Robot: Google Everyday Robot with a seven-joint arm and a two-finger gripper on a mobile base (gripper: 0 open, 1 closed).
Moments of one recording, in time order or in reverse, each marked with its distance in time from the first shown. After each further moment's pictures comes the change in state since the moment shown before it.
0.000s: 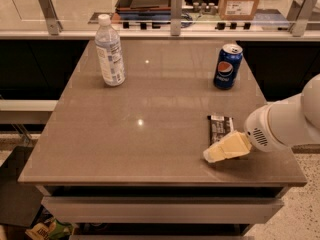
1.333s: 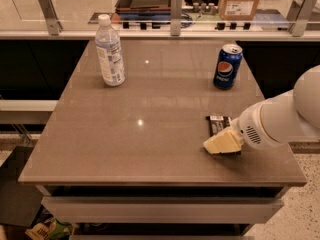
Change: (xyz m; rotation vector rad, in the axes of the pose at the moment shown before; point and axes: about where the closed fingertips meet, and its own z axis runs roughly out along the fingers) arm -0.008 0.017 0.006 -0.046 0.010 -0.040
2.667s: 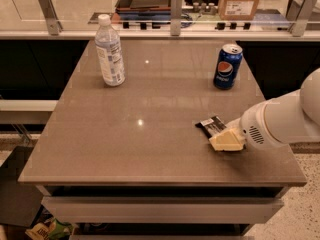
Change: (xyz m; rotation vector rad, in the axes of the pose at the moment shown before) arm -0.005 0.001 -0.005 -0.016 -0.035 0.006
